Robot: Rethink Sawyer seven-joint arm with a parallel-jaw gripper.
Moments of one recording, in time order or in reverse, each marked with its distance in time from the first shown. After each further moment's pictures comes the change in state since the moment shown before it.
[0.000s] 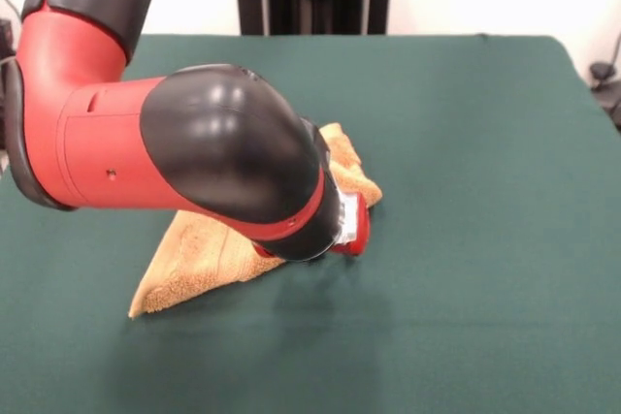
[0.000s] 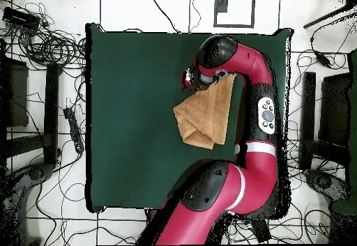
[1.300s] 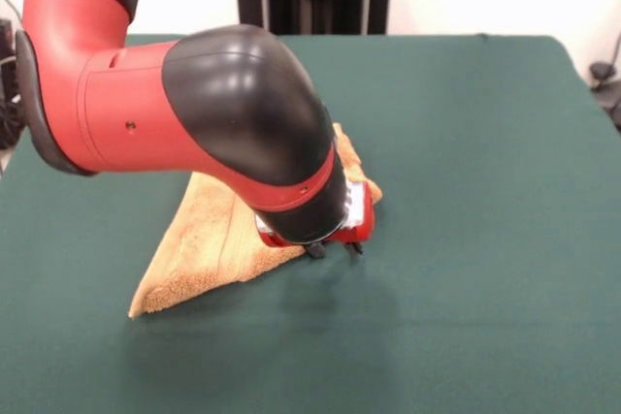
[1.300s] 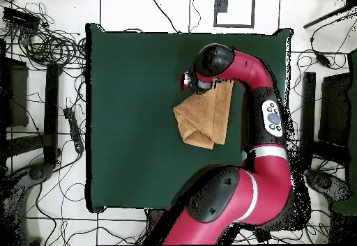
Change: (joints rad) arm -0.018 -0.110 -0.062 0.234 0.043 -0.232 0.000
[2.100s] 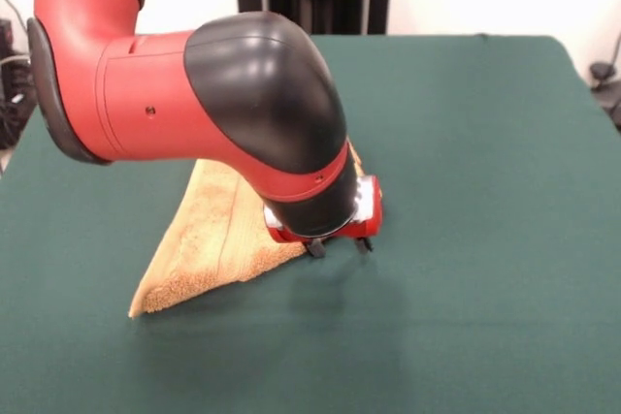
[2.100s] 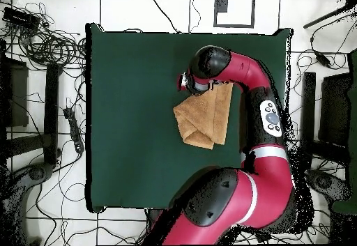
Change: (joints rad) arm 0.009 -0.032 -0.016 0.057 -0.002 -0.057 0.000
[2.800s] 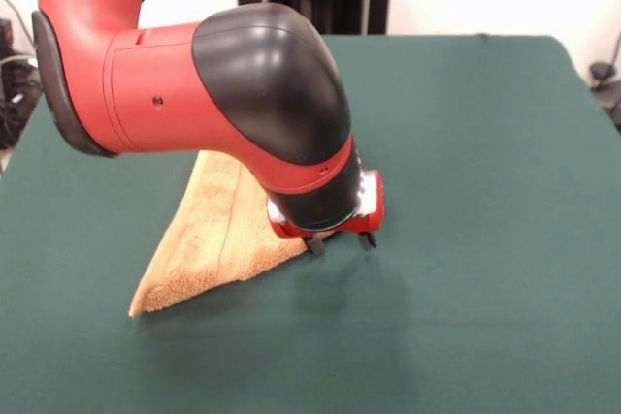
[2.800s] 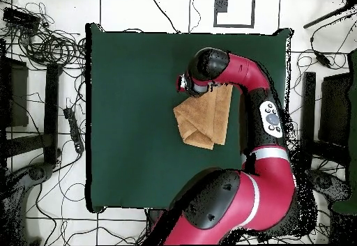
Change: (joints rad) arm -0.003 -0.019 -0.004 0.040 -0.001 -0.029 0.000
